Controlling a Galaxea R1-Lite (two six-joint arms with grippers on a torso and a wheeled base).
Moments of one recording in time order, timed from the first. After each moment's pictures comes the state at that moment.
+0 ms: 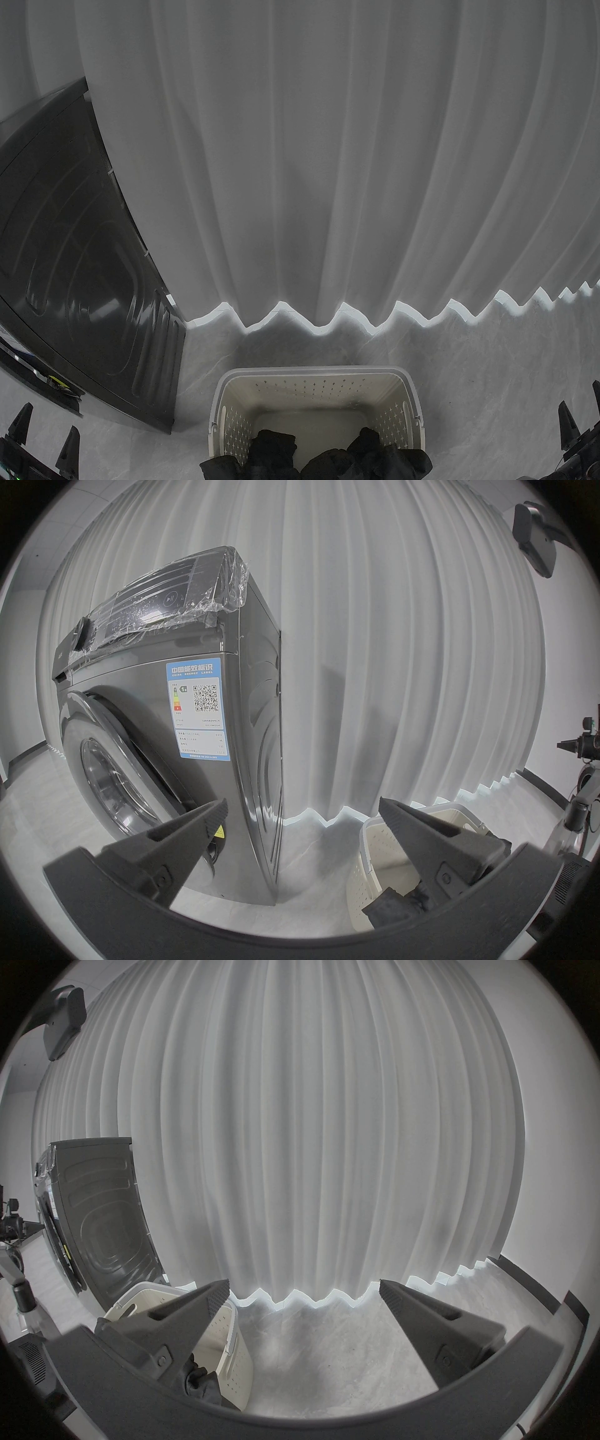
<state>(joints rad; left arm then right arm) 0.00 0.02 -0.02 0.00 0.01 -0.02 0.00 0.02 -0.02 -0.01 -0.02 0.00</state>
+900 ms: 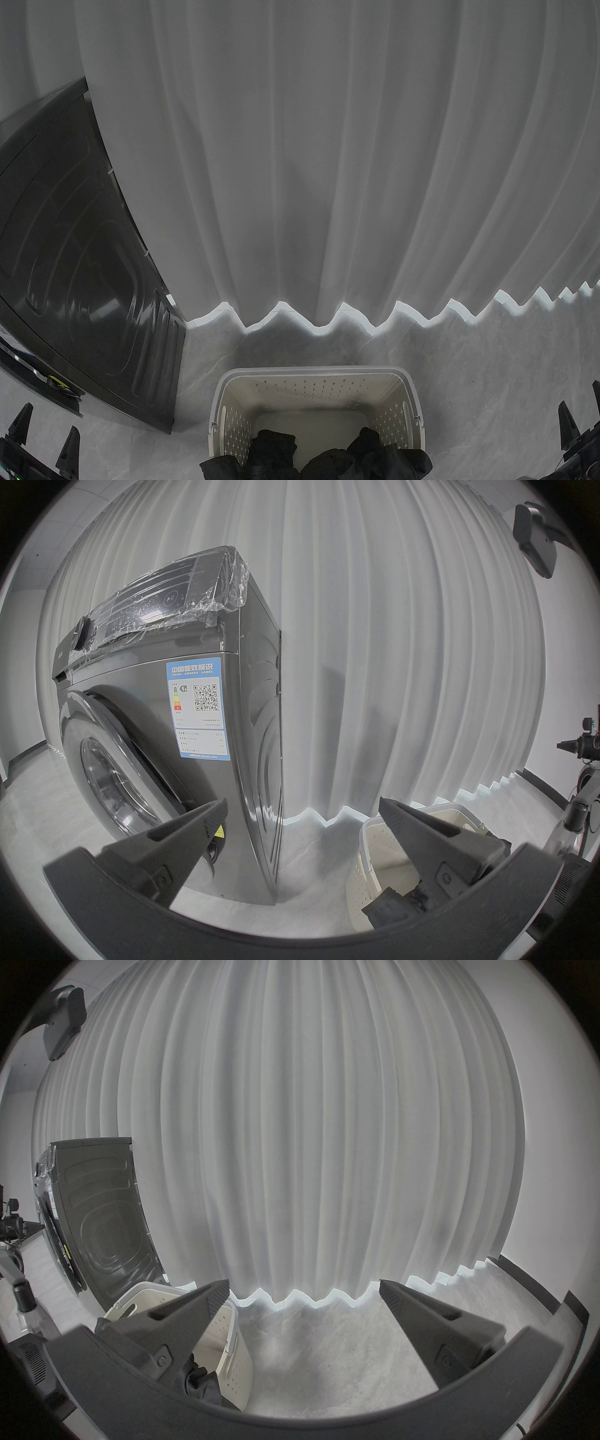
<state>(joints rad) 0.00 0.02 -0.02 0.00 0.01 -0.02 0.00 0.02 -0.02 -0.01 -0.02 0.00</state>
